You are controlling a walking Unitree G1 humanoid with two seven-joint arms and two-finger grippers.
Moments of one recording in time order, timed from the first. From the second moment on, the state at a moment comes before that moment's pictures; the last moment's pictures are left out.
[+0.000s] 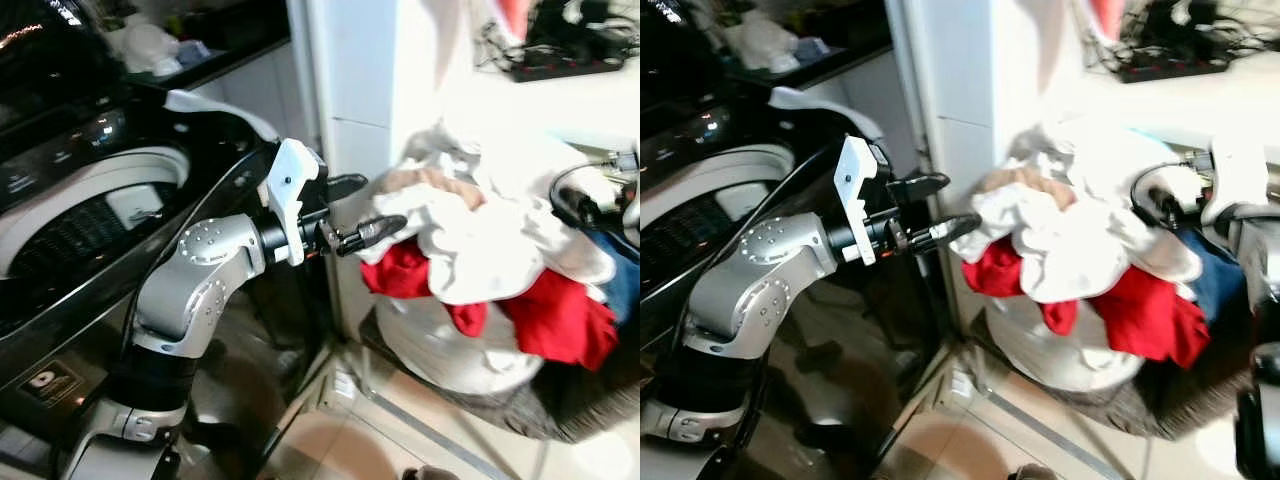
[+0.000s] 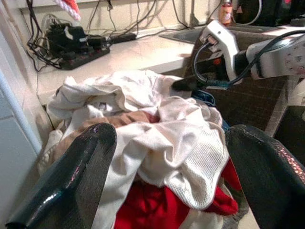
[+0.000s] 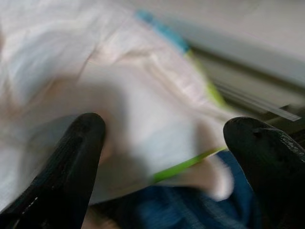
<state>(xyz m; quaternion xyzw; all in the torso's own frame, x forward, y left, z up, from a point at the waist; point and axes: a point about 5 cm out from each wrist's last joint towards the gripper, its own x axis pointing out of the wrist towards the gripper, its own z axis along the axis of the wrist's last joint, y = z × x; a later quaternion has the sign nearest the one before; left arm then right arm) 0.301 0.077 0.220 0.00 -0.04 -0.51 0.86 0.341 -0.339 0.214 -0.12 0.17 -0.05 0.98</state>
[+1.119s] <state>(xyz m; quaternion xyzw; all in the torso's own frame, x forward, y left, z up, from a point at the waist) 0.323 0.124 0.198 0.03 -0.06 -0.18 0.98 0.331 -0.232 0.223 -0.09 0.02 0.08 0.99</state>
